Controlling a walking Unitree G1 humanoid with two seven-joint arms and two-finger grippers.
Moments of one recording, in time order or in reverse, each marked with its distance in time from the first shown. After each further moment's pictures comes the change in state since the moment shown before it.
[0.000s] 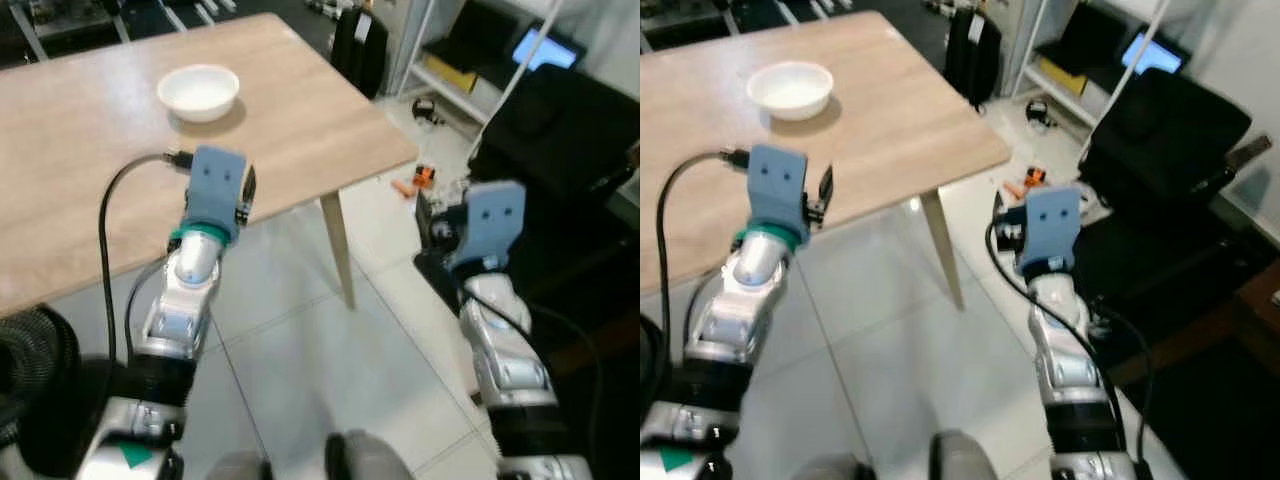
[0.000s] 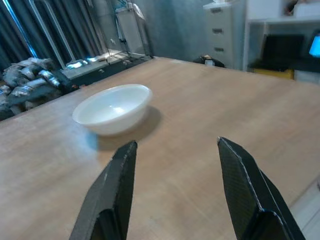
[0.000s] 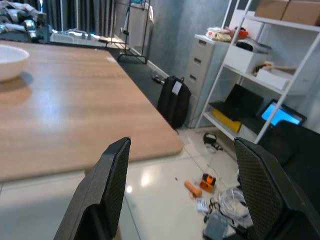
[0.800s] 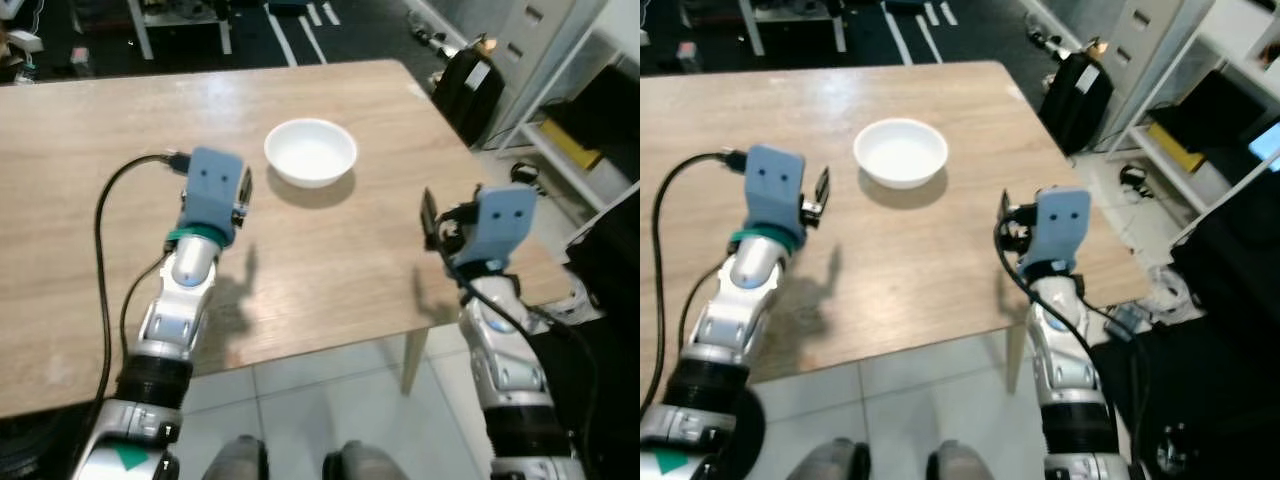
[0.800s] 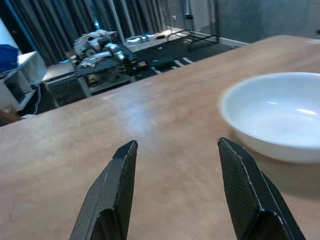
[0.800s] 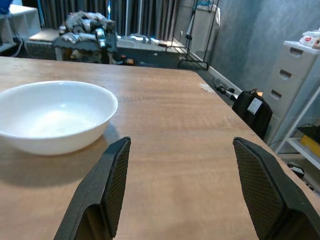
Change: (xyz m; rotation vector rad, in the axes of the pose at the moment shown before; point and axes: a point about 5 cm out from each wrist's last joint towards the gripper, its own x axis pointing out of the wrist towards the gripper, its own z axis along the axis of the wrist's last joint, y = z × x) left arm 0.000 0.011 -0.004 0.012 0.016 0.036; right arm 0.002 0.005 -0.001 0.072 0.000 -0.015
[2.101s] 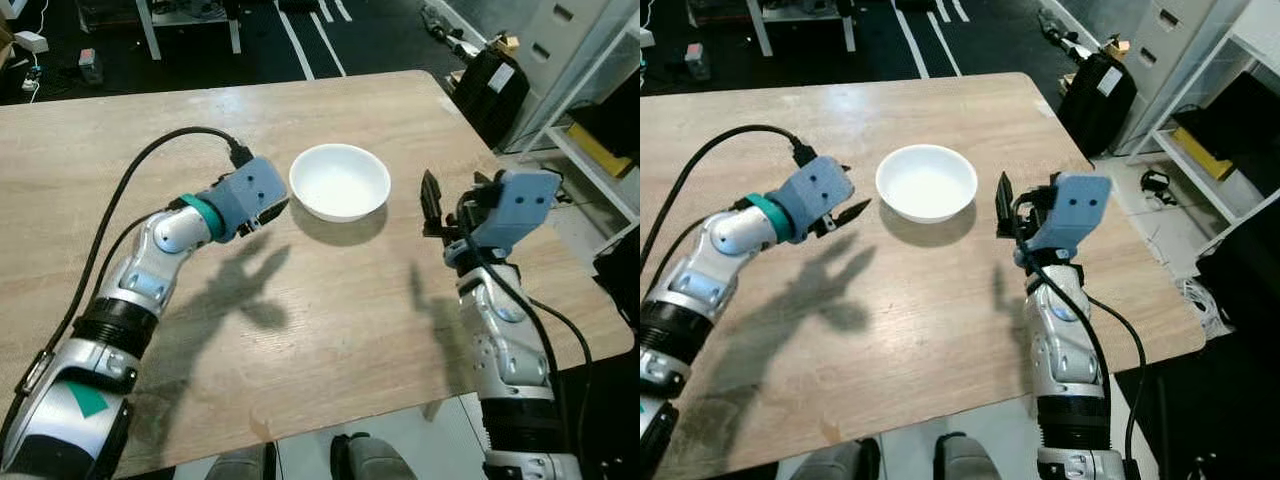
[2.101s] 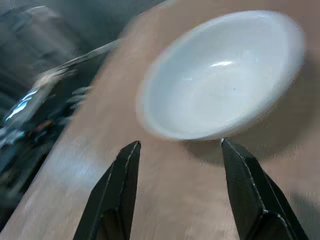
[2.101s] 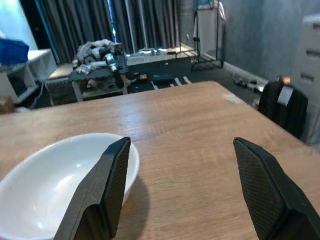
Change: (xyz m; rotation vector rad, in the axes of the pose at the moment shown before) left arm 0.024 -0.007 0.016 0.467 -0.084 -0.801; right arm 0.004 -0.008 0.018 0.252 -0.022 -0.018
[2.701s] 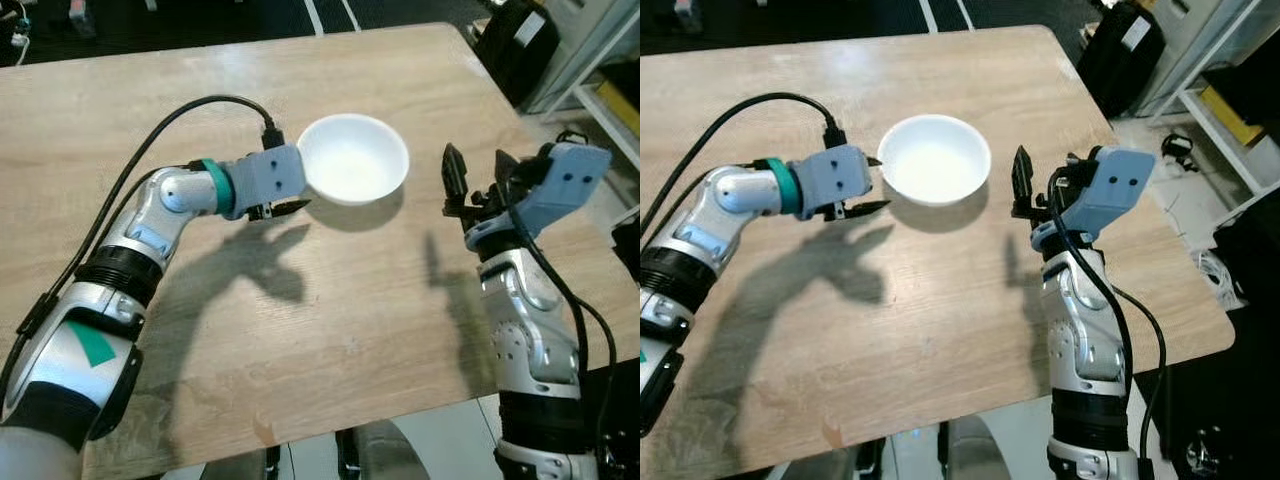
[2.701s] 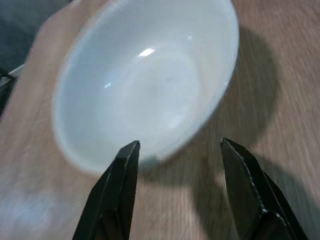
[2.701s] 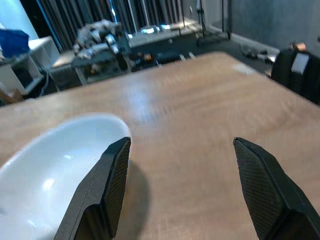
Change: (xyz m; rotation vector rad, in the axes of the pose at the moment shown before) left arm 0.027 0.009 0.020 0.123 -0.061 -0.196; right arm -0.001 -0.002 0.025 0.045 -0.021 0.016
